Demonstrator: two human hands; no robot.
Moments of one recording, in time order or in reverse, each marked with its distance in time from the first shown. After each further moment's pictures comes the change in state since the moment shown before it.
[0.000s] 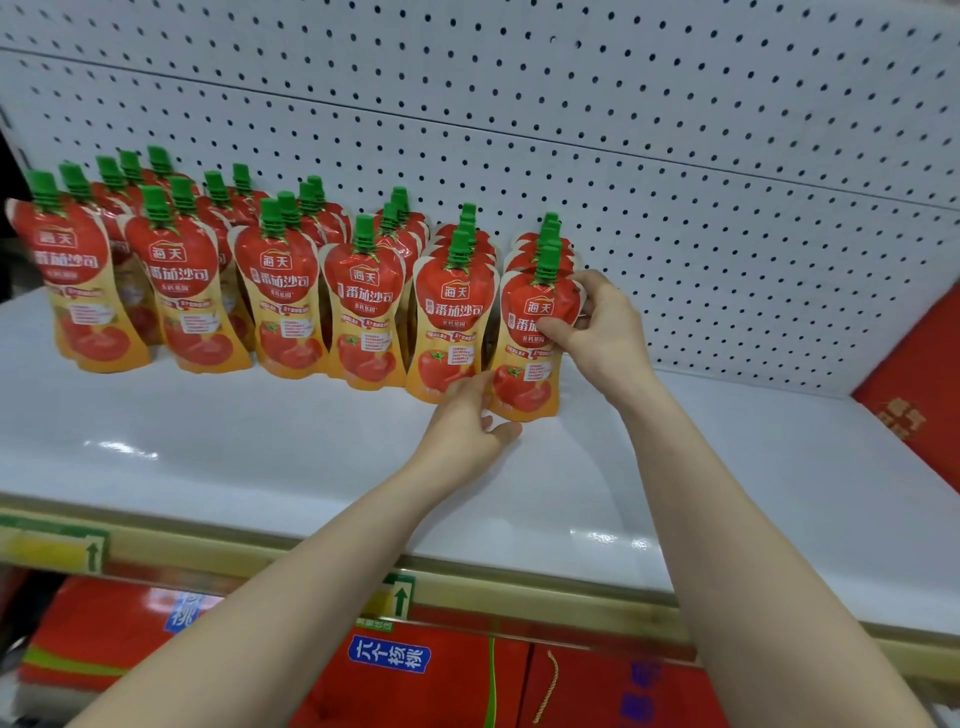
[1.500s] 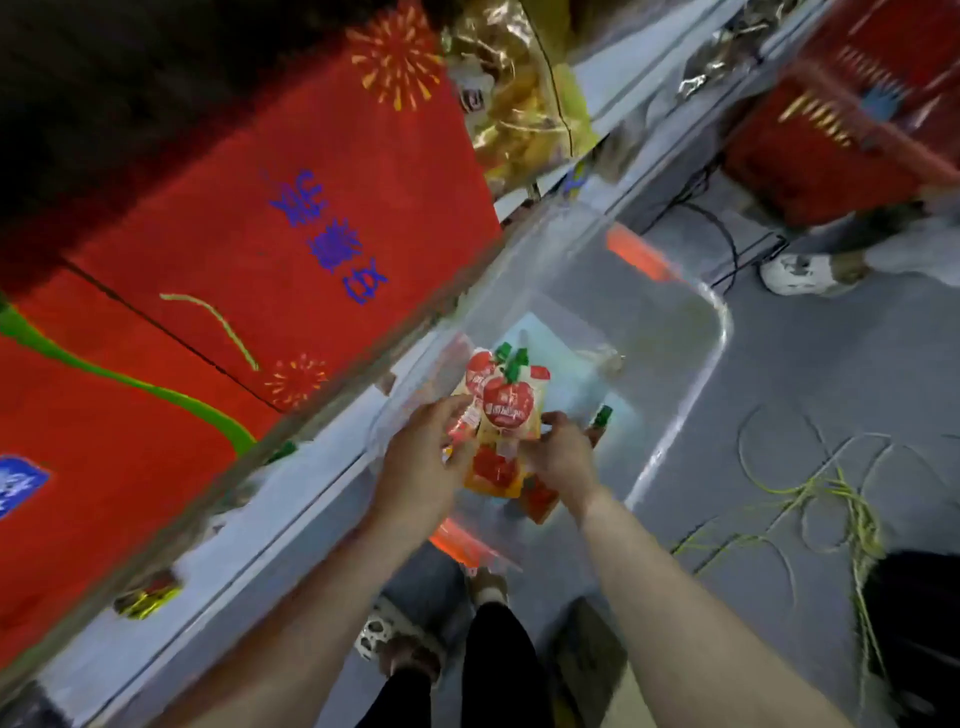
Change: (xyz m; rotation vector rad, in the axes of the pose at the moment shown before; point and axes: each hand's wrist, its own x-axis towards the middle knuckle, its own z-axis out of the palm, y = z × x) left_hand -0.297 -0.258 0.341 0.245 -0.938 -0.129; right_hand -0.592 0.393 0.034 0.034 0.165 1.550
